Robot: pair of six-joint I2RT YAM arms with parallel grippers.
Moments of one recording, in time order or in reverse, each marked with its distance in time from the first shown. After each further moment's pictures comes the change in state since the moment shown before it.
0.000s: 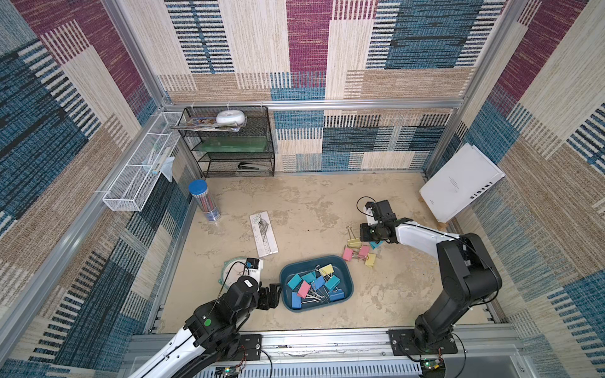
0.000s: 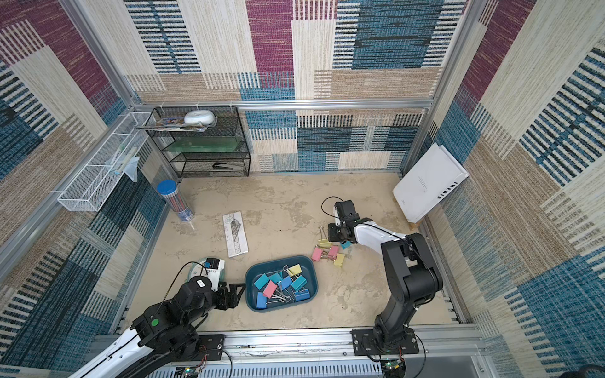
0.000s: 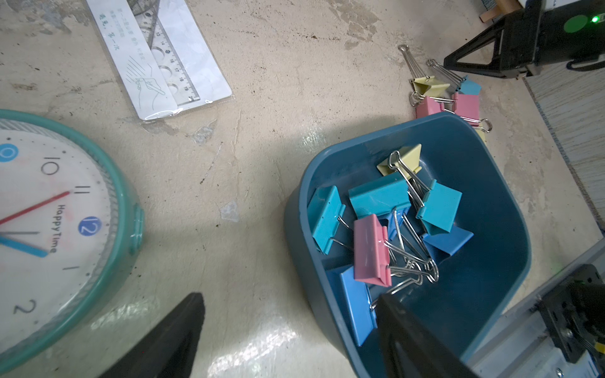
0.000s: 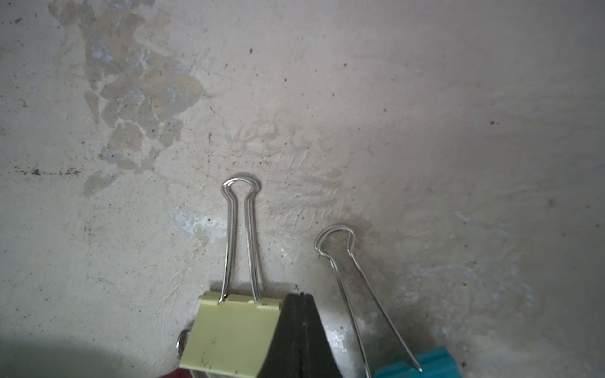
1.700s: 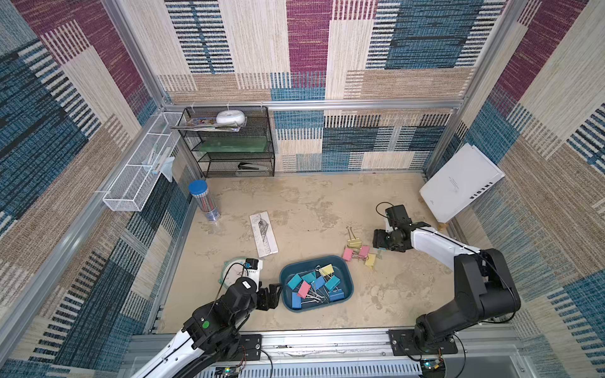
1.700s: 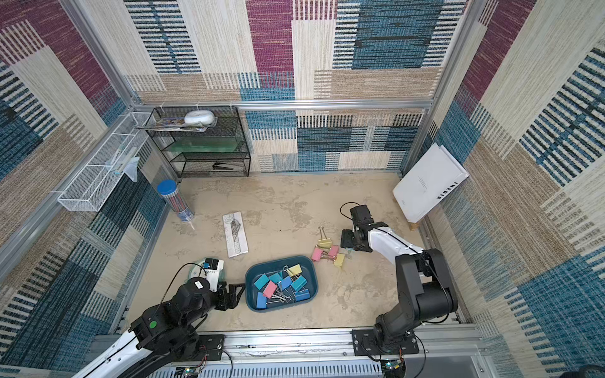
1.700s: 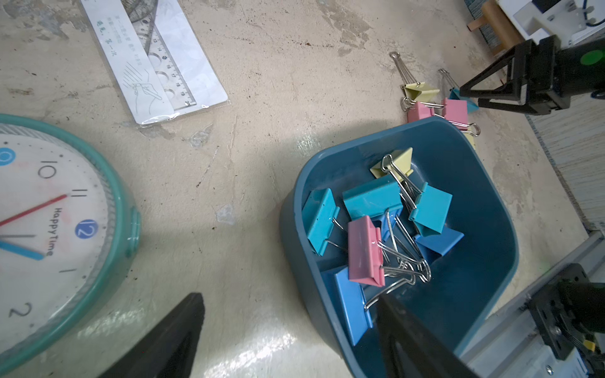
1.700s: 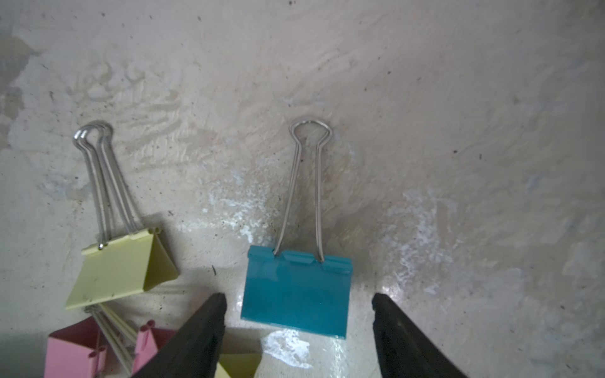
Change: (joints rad) left arm 0.000 -0.035 -0.007 -0.001 0.006 0.000; right arm -0.107 -0.157 -0.098 -0.201 0.109 0.093
